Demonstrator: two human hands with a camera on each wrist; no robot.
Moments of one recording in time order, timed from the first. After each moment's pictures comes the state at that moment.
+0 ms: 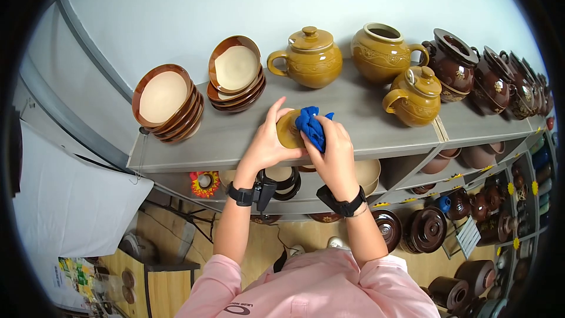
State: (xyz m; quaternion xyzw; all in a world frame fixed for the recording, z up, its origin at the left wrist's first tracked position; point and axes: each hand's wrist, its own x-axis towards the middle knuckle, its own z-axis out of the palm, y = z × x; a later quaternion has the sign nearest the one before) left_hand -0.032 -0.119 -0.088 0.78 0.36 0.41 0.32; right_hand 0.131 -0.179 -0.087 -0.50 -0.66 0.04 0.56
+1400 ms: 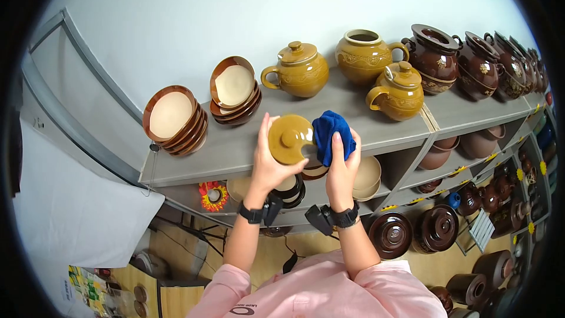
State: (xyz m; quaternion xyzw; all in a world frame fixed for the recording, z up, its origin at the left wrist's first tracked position) left_hand -0.018 -0.163 -0.089 0.77 0.33 0.52 0.17; right_hand 0.127 -0.203 -0.104 -0.30 -0.28 0.37 0.83
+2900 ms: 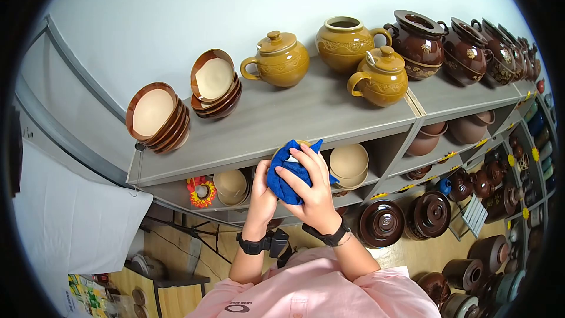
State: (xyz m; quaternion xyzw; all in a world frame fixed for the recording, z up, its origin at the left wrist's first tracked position) left_hand -0.003 -0.237 -0.135 0.56 0.31 0.53 0.56; right_hand 0.128 -0.270 -0.111 -0.41 -0.70 0.00 0.59
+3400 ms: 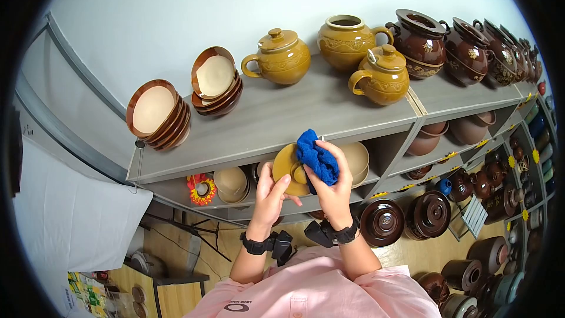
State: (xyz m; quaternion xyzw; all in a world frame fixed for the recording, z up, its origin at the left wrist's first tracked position) left_hand 0.004 -0.248 -0.131 0.50 0.26 0.51 0.65; right_hand 0.141 -0.272 -0.108 -0.42 -0.47 0.27 0.73
